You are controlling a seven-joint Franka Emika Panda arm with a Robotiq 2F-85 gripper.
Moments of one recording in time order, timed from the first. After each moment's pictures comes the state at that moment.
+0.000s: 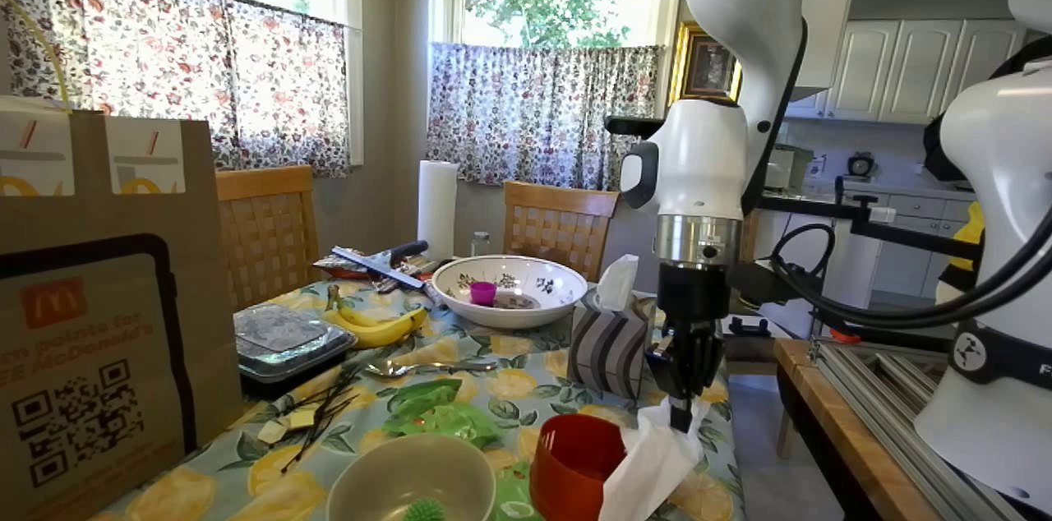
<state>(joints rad) 0.33 0.49 -0.64 -2.48 -2.15 3.73 2.62</state>
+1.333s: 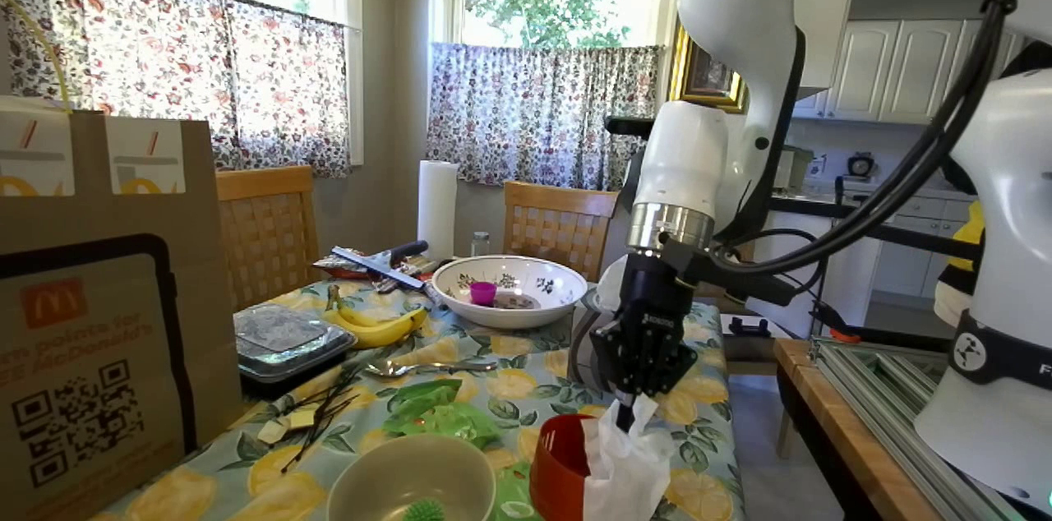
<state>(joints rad) 0.25 0.53 -0.57 -2.47 -1.81 3.84 2.62</state>
